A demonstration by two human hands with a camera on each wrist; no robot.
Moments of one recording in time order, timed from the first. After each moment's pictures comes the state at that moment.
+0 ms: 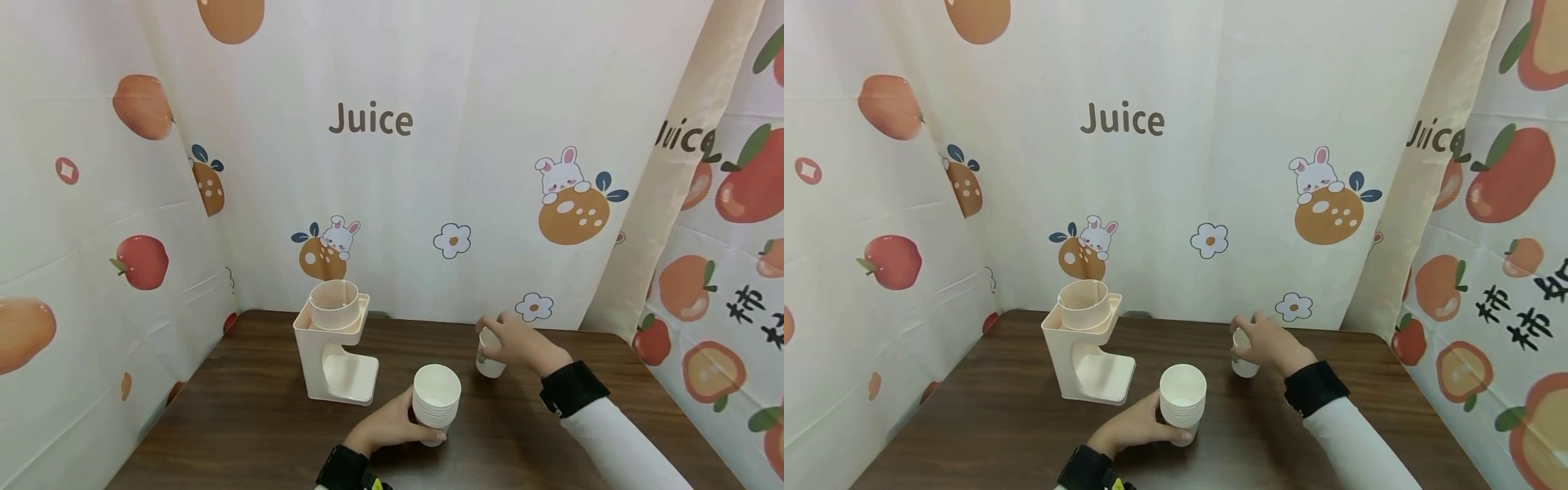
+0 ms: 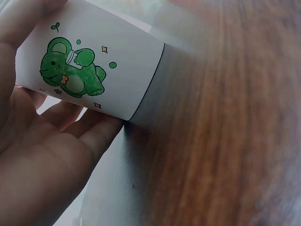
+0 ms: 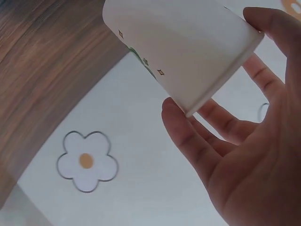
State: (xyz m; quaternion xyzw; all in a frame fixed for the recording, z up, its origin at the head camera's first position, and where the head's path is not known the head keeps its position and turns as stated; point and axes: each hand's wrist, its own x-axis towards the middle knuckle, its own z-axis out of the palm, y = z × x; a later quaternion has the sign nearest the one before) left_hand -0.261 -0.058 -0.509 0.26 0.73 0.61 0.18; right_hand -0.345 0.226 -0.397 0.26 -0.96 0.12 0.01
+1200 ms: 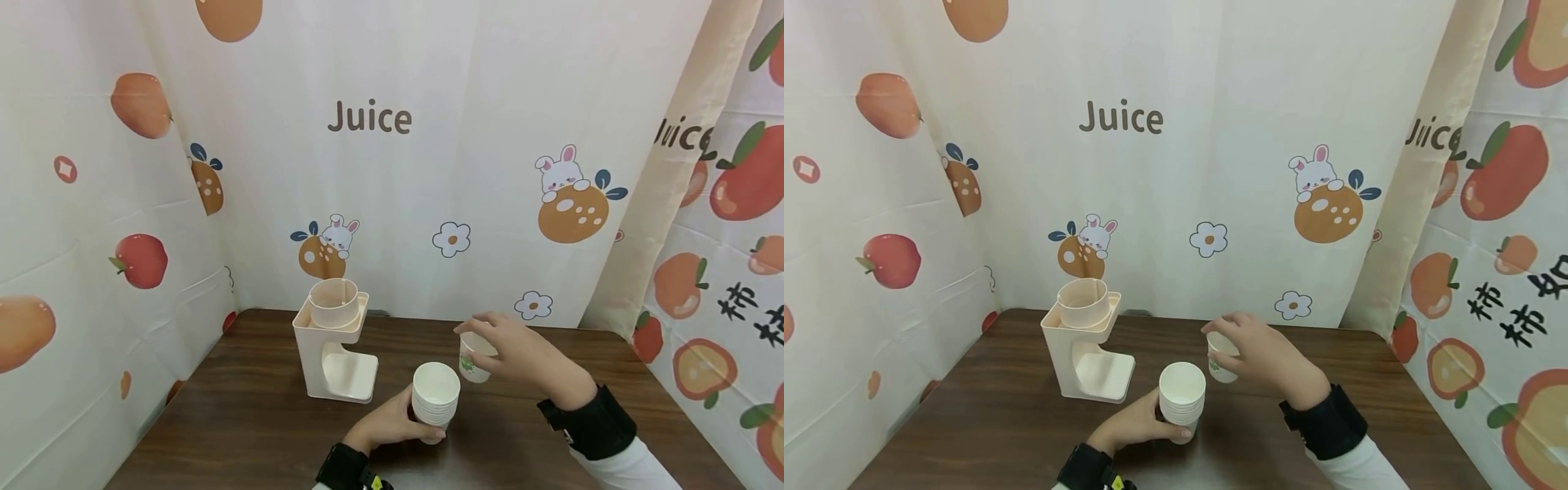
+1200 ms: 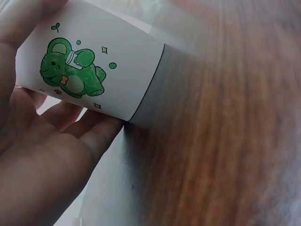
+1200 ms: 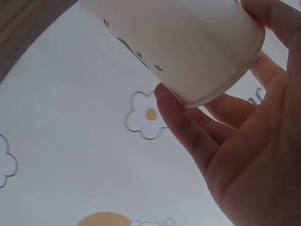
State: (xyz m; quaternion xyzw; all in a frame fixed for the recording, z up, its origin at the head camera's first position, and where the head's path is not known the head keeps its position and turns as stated) left_hand -0.261 -0.059 -0.508 0.26 0.73 0.61 0.18; right_hand -0.272 0.197 -0.349 0.38 -0.90 0.14 0.14
